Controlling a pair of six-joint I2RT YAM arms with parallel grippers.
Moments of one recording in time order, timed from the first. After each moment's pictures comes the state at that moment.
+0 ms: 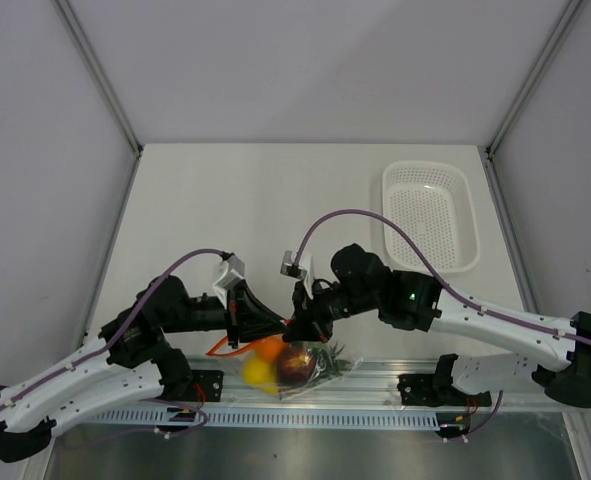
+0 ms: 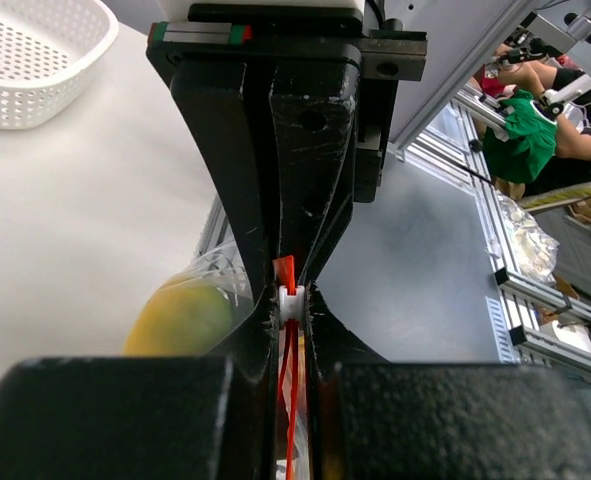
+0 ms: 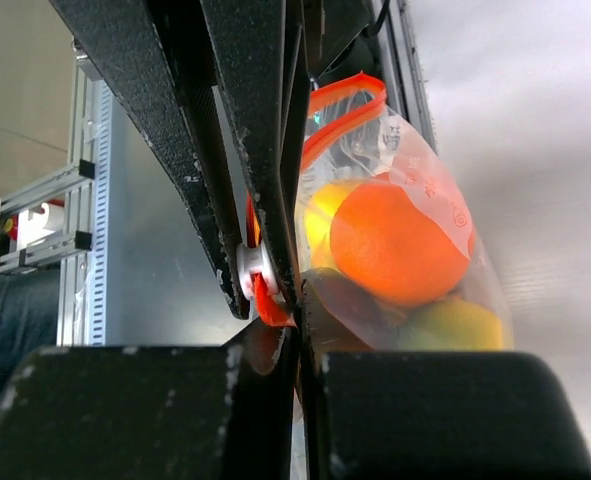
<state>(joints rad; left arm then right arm) -1.01 0.51 0.64 -0.18 0.48 -0.45 1.18 1.16 1.07 -0.37 -0.50 0.31</state>
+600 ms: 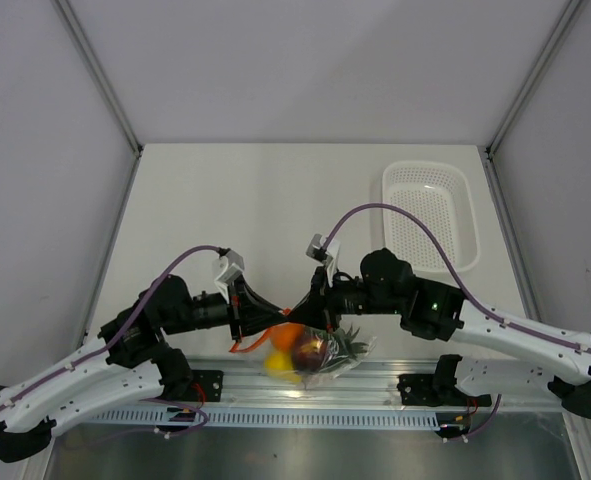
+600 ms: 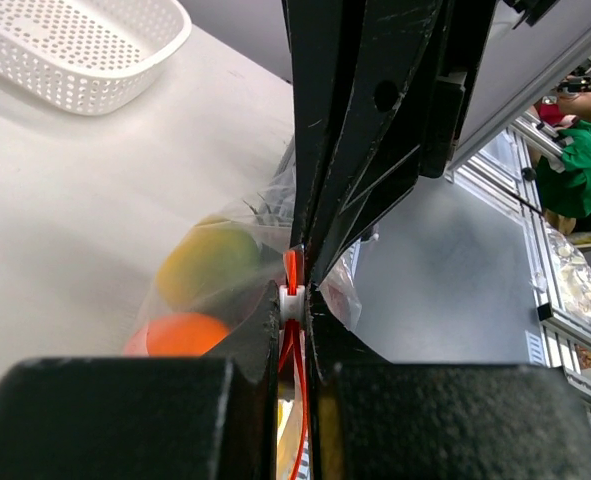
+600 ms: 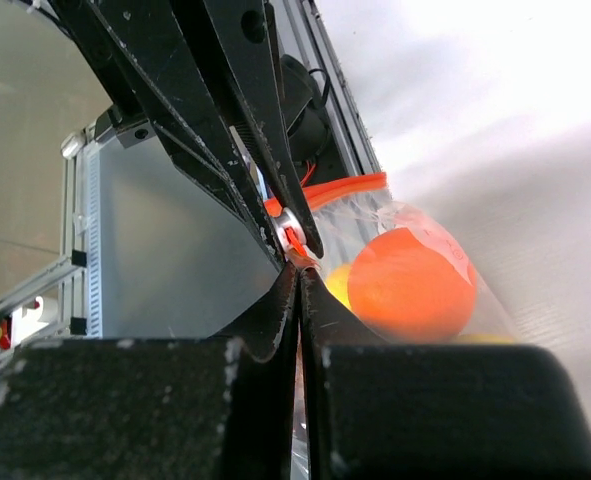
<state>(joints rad) -1.01 0.51 0.64 -0.22 0.34 -0.44 1.17 1.01 0.96 -0.21 -0.30 0.44</state>
